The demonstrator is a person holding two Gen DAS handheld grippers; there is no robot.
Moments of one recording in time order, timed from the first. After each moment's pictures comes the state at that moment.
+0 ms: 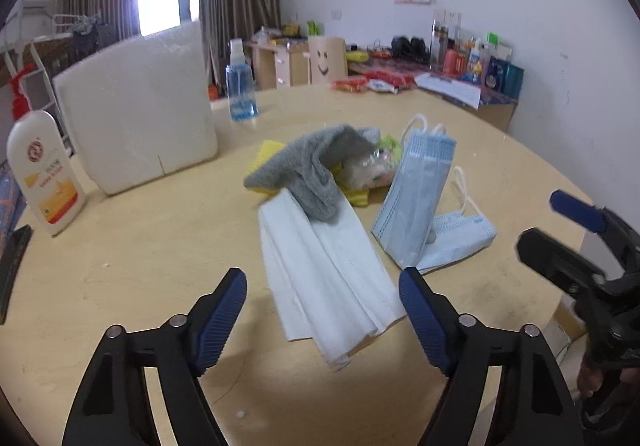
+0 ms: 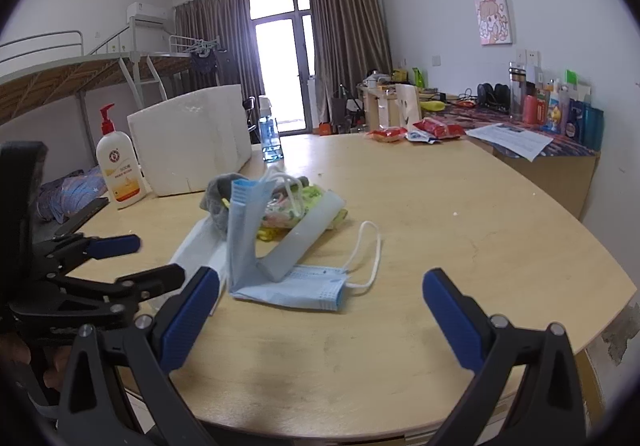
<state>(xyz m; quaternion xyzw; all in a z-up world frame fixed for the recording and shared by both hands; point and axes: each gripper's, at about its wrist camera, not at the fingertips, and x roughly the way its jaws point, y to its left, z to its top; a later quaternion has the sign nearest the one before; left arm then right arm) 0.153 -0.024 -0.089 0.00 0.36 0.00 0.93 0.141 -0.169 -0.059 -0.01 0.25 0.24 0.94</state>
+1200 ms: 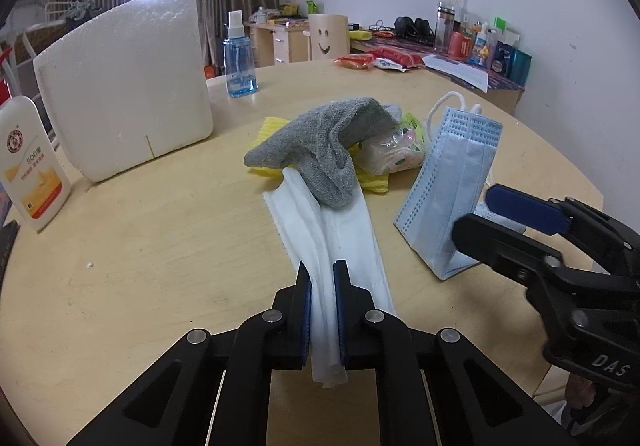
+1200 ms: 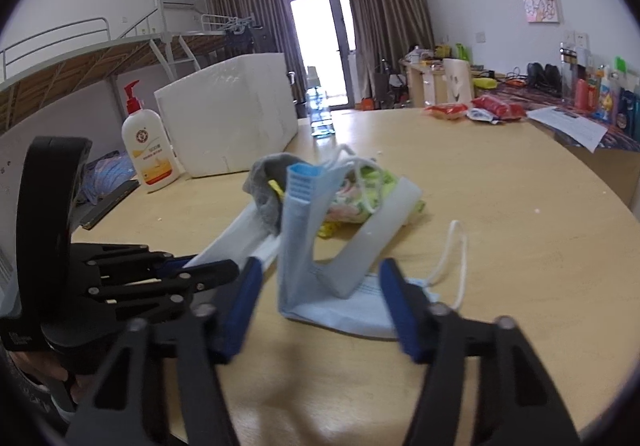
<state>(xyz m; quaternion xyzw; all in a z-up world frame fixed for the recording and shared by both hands) 0.172 -0.010 -0.100 -0.01 0.39 -0.01 0.92 0.167 -0.126 -0.068 -0.01 0.29 0.32 0.90</state>
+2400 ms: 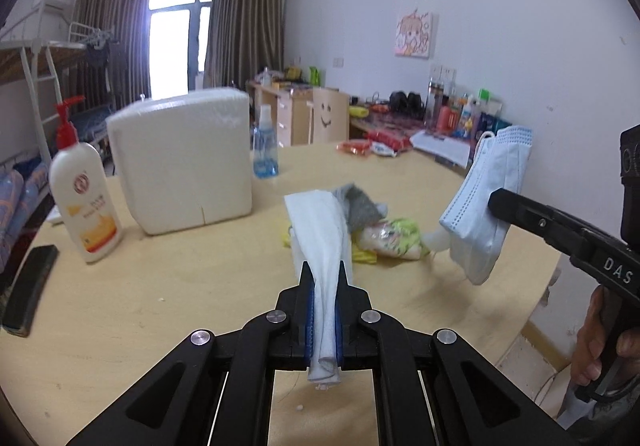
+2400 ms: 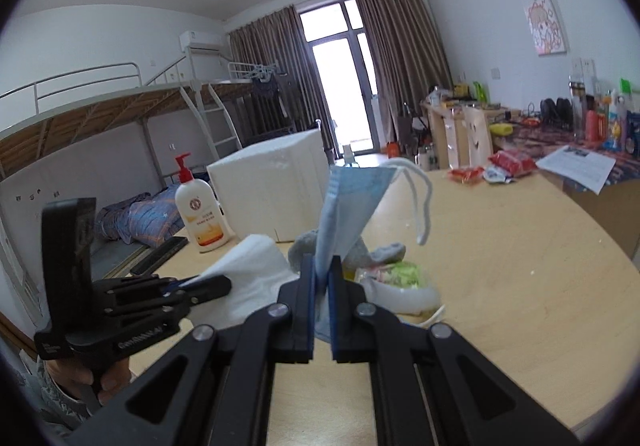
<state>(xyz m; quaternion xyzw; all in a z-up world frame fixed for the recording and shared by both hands) 0.097 0.017 -0.026 -0.04 0.26 -0.02 0.96 0.133 -0.141 0.001 0.04 0.21 0.36 0.91</state>
